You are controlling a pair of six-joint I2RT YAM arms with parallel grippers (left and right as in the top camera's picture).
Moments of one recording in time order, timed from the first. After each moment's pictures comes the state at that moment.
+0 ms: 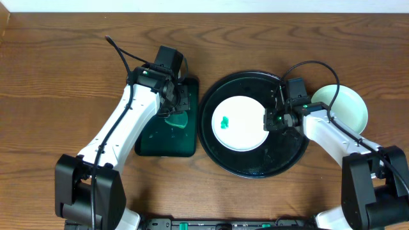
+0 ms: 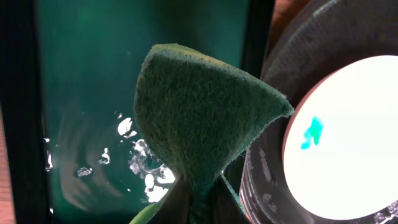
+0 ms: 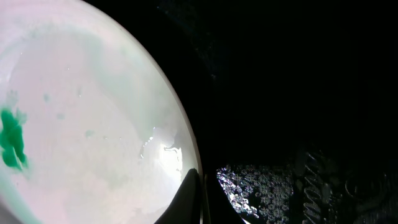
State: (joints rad) left arm -0.31 1.68 1.33 -0.97 0.07 -0.41; right arm 0.24 1.69 0.90 -0.45 -0.18 0.31
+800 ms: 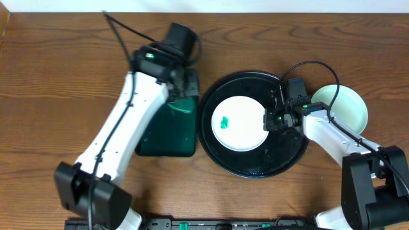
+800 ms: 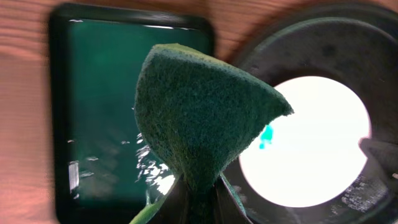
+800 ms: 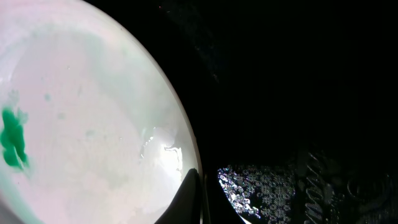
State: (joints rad) left arm -0.43 1.73 1.66 -1.19 -0.03 -0.47; right arm 0.24 1.69 0.90 -0.45 -0.18 0.31
